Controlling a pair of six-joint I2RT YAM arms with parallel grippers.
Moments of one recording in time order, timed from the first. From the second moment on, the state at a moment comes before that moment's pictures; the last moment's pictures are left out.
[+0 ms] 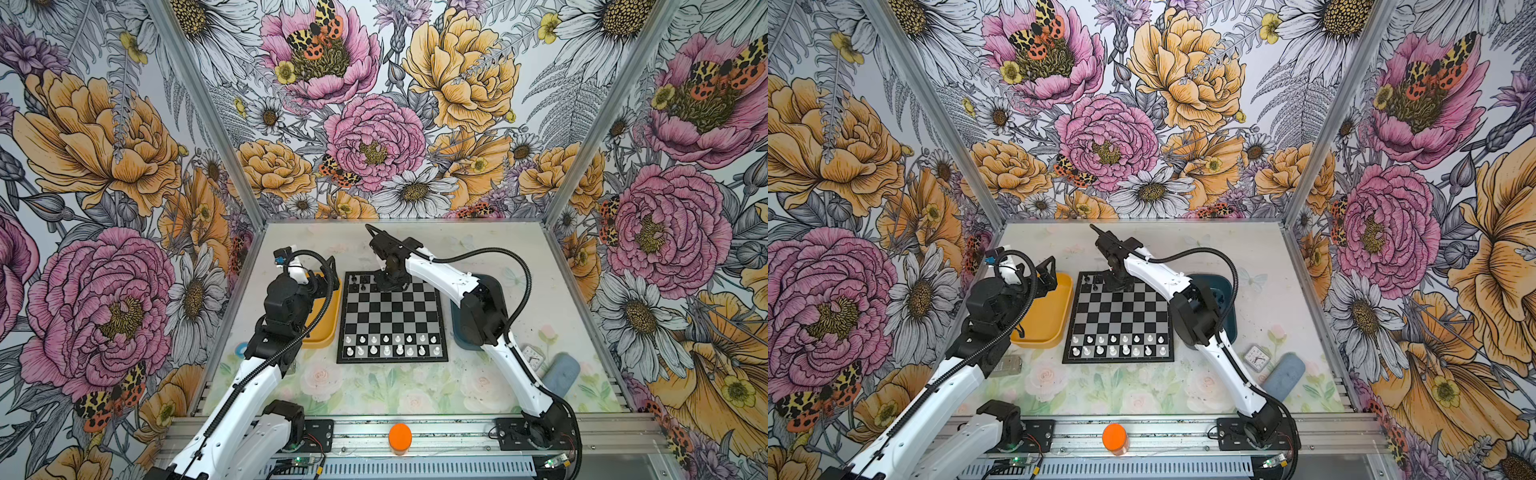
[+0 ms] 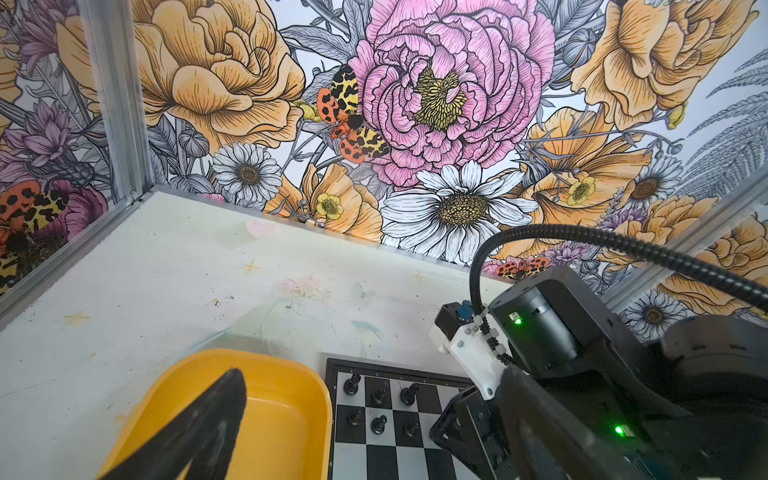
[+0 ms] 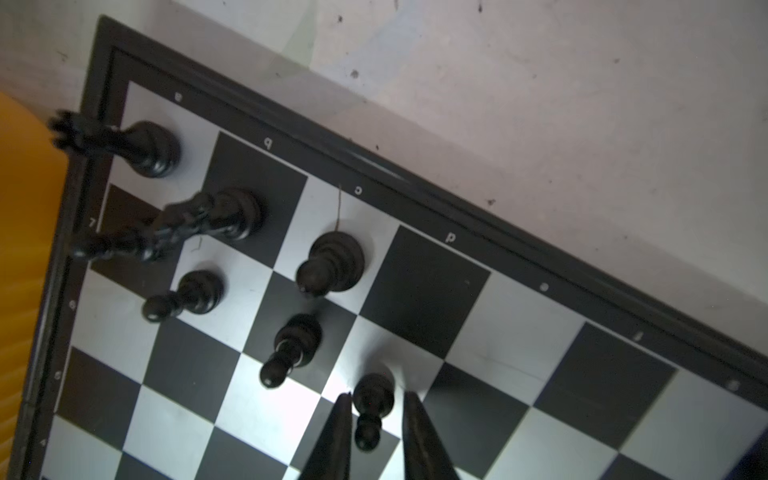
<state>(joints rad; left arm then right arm) -0.24 0.84 0.62 0.07 -0.14 -0.37 0.71 2.52 2.35 -1.10 -0.04 0.27</state>
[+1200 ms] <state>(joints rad) -0.24 0.85 0.62 0.08 -0.13 -0.38 0.46 1.80 1.70 -0.99 0.08 0.28</state>
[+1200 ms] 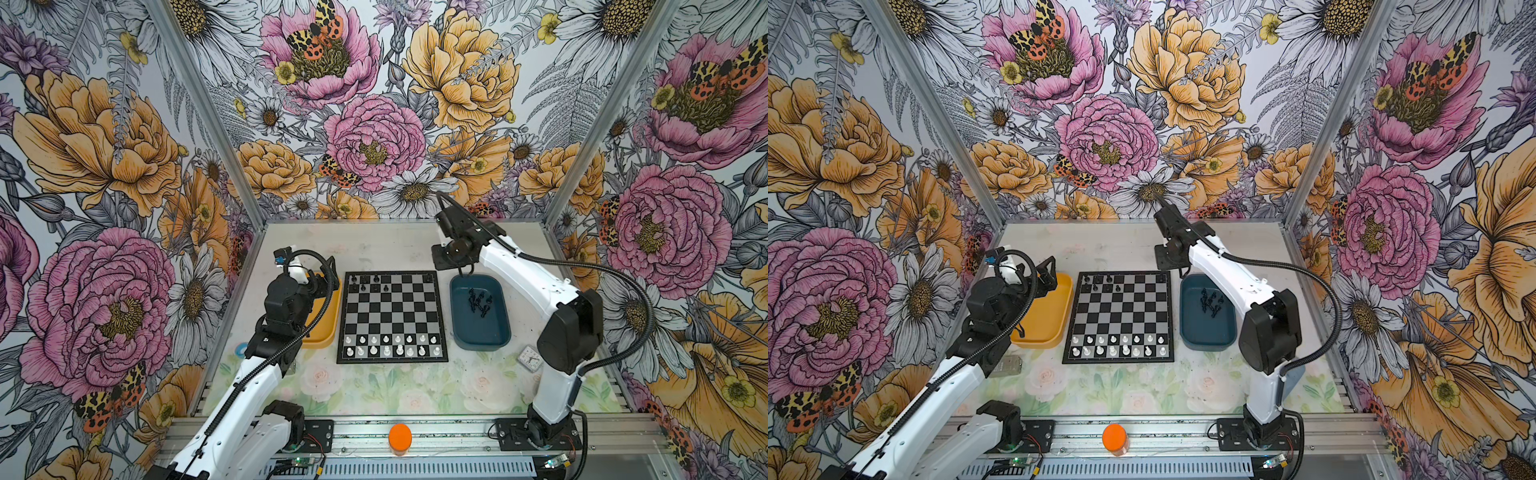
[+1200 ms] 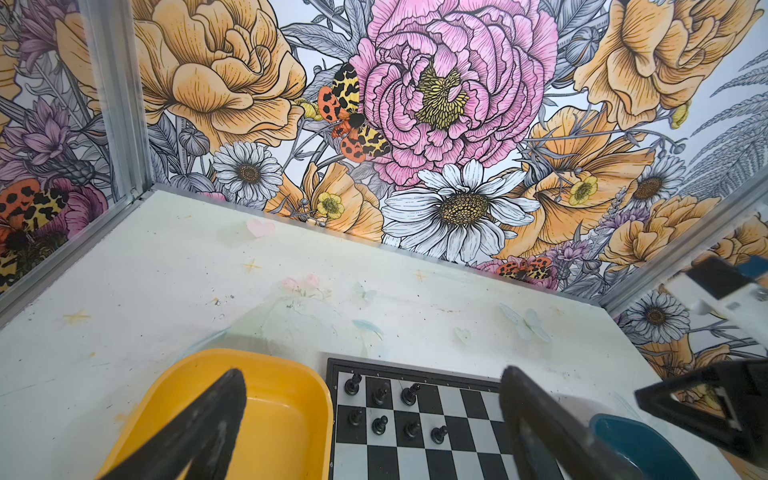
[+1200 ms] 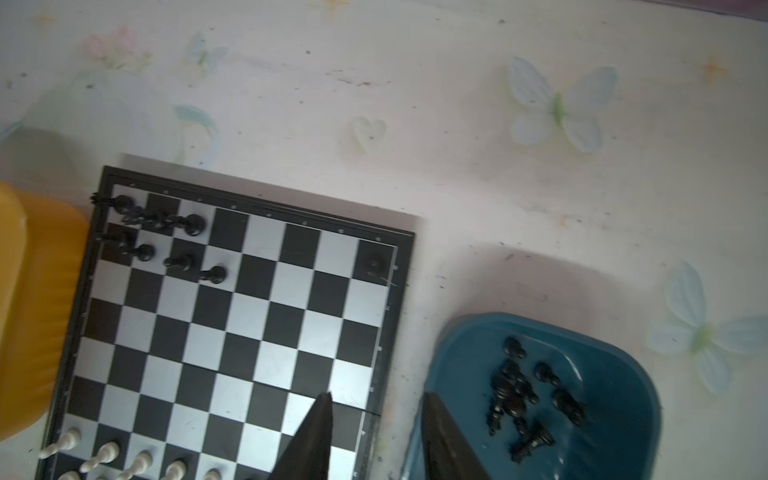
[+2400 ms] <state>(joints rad) -0.30 0.97 0.66 0.08 -0.11 -0.40 0.24 1.94 1.41 -0.80 0.05 0.28</state>
